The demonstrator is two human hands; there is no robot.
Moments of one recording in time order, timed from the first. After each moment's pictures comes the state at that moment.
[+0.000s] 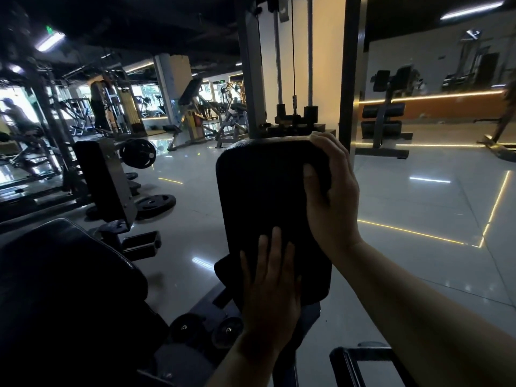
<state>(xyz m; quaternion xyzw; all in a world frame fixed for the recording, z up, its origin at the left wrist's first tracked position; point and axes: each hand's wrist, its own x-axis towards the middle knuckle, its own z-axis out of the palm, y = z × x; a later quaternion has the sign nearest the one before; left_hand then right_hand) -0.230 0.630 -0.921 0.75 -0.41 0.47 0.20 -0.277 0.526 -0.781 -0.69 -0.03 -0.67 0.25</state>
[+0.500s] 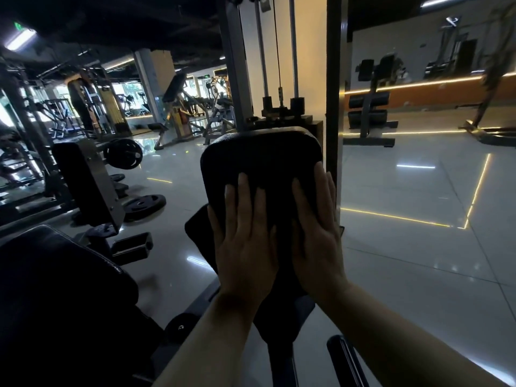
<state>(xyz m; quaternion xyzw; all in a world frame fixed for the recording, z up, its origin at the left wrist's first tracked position) -0.213 0.636 -0.852 0.71 -0.42 0.50 0.27 -0.286 0.544 -0.853 -0.76 0.03 -0.64 0.12</state>
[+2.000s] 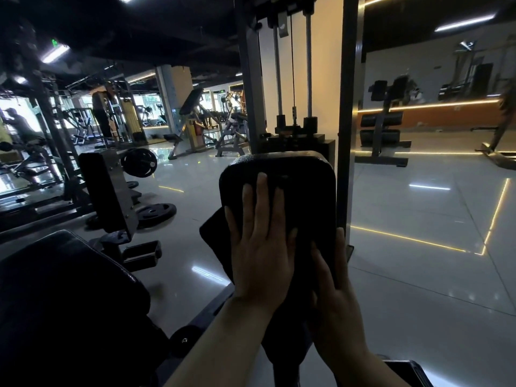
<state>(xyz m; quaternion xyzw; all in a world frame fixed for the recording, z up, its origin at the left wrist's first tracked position) -0.224 0.634 -0.821 0.73 -0.42 0.46 0.28 -0.317 0.564 -0.894 -0.83 0.12 -0.51 0.18</state>
